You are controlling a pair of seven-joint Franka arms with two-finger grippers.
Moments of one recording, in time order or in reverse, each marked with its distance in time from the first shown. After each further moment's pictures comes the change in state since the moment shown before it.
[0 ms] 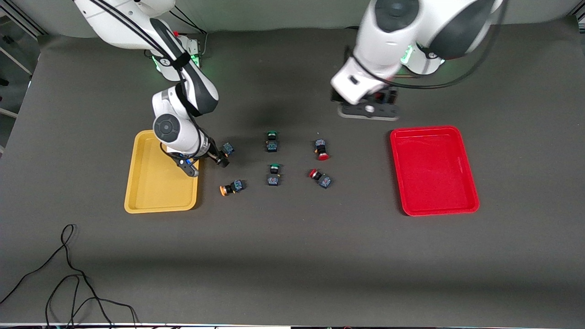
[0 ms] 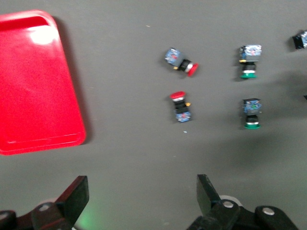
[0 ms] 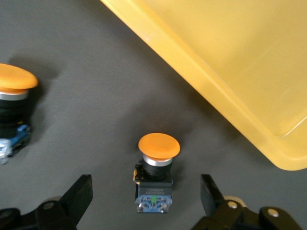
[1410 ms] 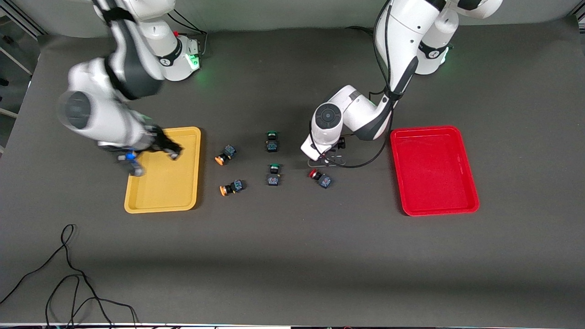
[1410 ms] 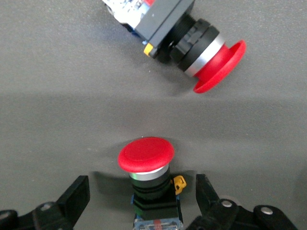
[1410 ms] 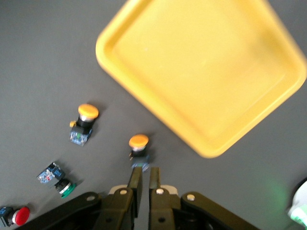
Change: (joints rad) left arm -0.117 0.499 0.024 -0.227 0.059 0.710 -0.241; right arm -0.092 -0.273 -0.164 0.258 0.000 -0.528 -0.259
